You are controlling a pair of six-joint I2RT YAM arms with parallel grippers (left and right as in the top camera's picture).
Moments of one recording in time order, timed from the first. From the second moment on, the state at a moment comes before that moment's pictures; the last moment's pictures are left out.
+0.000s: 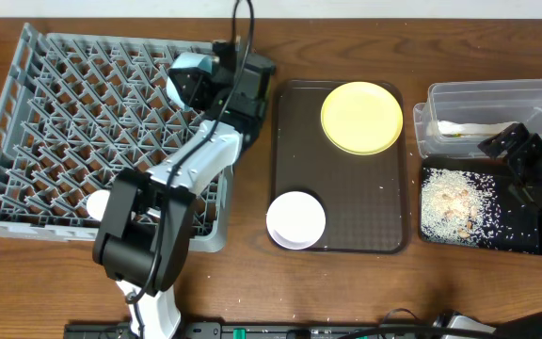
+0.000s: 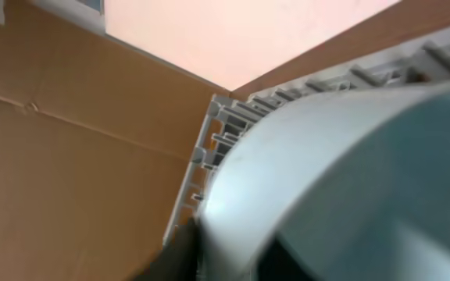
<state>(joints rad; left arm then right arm) -0.41 1.94 1.30 -0.04 -1.24 0.39 -0.51 1.42 1.28 -1.10 -0.38 0.38</state>
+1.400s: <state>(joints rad) -0.68 1.60 1.30 -0.65 -0.37 -0.13 -0.51 1.42 1.28 -1.10 -0.38 0.38</state>
